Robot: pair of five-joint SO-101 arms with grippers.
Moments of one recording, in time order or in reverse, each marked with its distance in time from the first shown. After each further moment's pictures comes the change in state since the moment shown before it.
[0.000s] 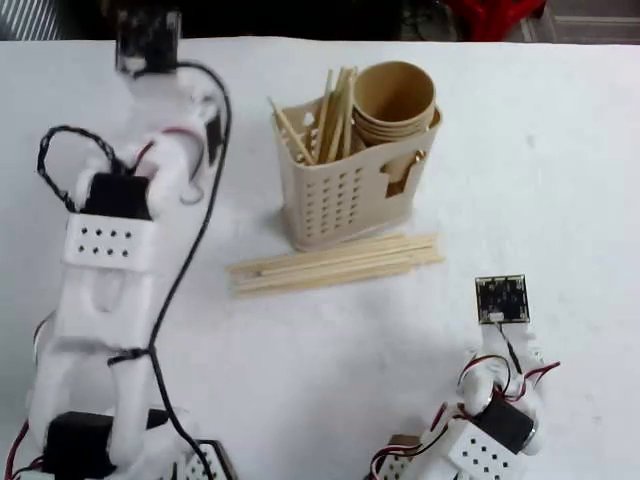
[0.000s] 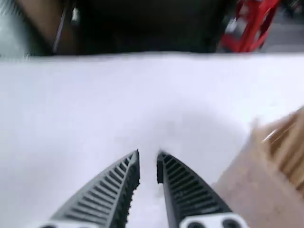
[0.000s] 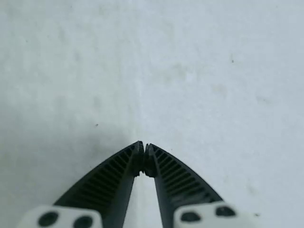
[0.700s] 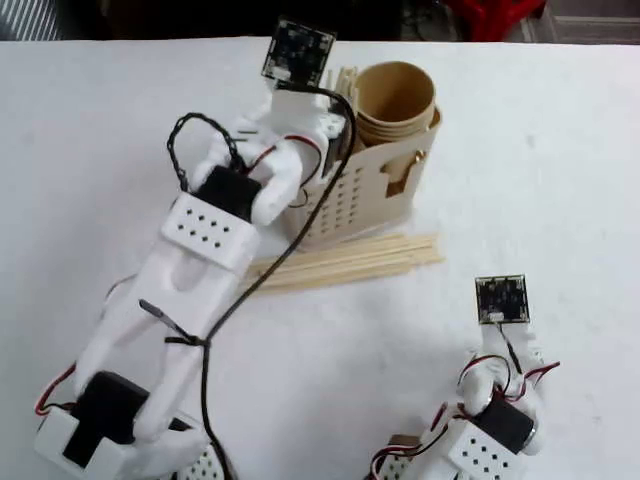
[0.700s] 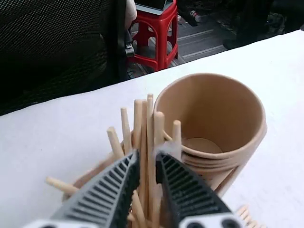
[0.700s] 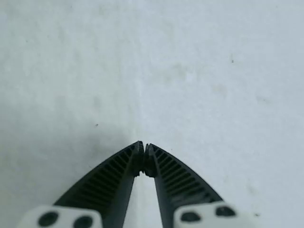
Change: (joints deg) left arm 22.3 11.0 -11.0 -10.1 -0.4; right arm 0.0 0.0 0.0 0.0 0.0
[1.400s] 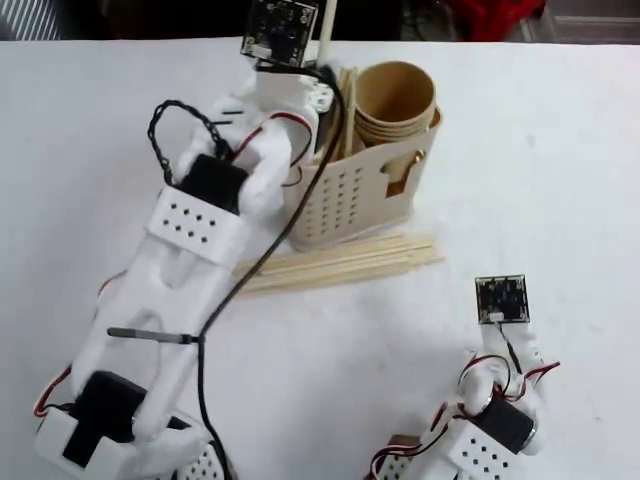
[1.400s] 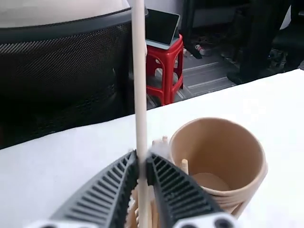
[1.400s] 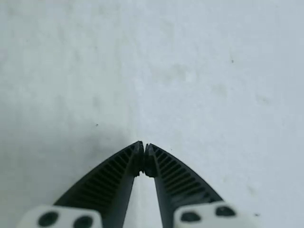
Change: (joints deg) left arm -1.9 0.0 -6.6 -0.2 -0.1; right arm 0.0 0.0 0.0 0.0 0.0
